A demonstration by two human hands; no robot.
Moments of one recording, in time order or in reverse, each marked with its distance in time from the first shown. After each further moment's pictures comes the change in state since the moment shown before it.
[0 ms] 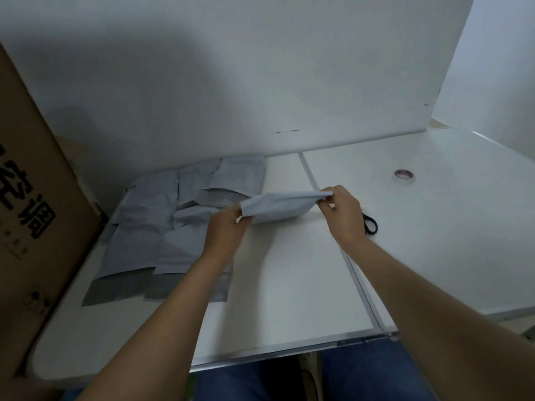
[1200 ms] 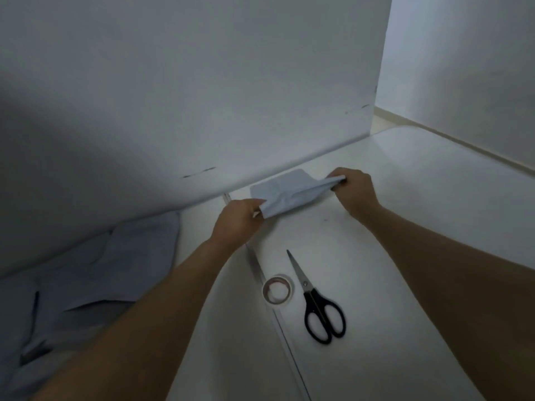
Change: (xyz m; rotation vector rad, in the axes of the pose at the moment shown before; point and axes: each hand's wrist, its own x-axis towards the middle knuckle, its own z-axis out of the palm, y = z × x) left_hand 0.233 0.069 0.221 0.240 -0.447 0.396; right_hand 0.222 0.198 -0.068 -0.195 0.051 0.236
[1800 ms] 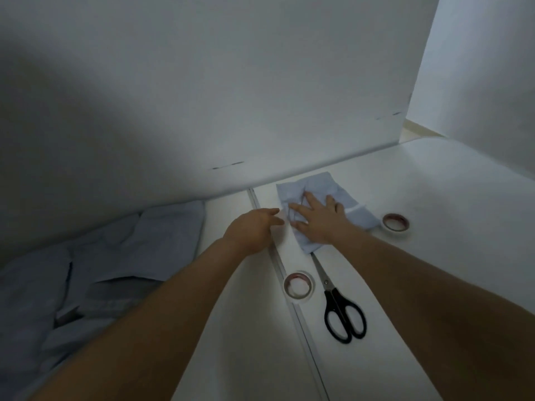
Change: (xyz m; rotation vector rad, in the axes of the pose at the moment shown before) left_hand -0.026 -0.022 -0.007 0.237 -0.271 0.025; right_hand -0.034 -0.050 0.082 -0.656 -0.602 -0.152
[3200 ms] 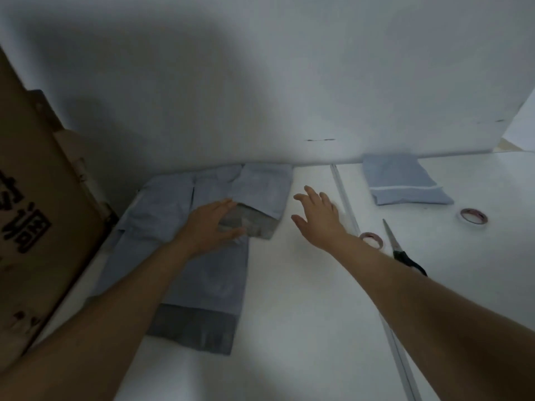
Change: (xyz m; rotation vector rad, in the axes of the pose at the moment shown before) left_hand -0.277 -0.126 -0.017 -0.157 0.271 -0.408; right_hand -0.108 -0.188 0.016 0.261 0.205 -0.311
